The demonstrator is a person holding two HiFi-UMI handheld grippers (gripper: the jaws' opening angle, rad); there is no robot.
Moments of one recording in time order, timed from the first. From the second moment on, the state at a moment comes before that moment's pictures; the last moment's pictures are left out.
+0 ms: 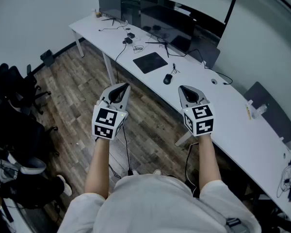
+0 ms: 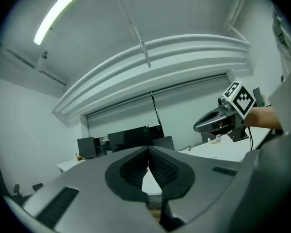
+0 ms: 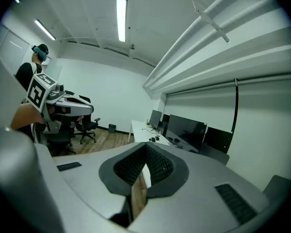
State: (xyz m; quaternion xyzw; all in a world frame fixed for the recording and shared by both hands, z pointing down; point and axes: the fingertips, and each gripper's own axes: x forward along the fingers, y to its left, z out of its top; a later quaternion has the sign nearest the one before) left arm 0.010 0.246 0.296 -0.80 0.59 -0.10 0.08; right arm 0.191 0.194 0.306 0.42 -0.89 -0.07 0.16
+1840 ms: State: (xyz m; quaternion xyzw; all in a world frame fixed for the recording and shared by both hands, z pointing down) left arm -0.056 -0.173 0.319 -0.80 0.60 -0.09 0.04; right arm 0.131 -0.225 0.338 0.36 -0.93 0.01 0.10
